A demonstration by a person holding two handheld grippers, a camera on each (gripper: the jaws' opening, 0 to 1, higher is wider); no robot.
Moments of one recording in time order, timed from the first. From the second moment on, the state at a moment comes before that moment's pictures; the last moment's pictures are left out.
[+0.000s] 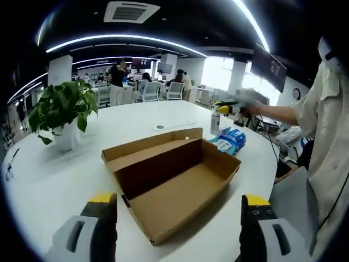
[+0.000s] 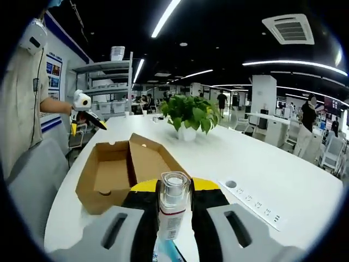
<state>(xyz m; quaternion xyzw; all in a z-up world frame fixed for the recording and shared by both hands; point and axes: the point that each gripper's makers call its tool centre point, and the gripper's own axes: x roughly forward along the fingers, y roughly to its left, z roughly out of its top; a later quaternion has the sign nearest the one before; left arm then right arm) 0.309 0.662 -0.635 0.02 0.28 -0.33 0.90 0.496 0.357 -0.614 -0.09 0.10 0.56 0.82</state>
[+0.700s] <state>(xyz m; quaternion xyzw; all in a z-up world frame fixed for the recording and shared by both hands) 0.309 0.662 -0.649 0.02 0.30 -0.33 0.90 0.518 0.350 -0.659 -0.12 0.12 0.54 0.82</state>
